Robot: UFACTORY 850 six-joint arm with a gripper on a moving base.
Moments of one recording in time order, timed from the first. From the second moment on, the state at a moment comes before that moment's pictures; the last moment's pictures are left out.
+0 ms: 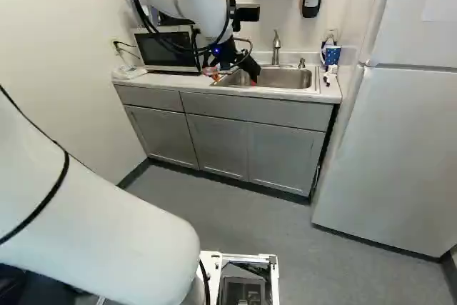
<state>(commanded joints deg) -14.8 12.7 -53.2 6.6 -28.5 -4.1</state>
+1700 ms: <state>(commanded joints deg) -7.4 14.4 -29.0 3.3 11.0 -2.0</state>
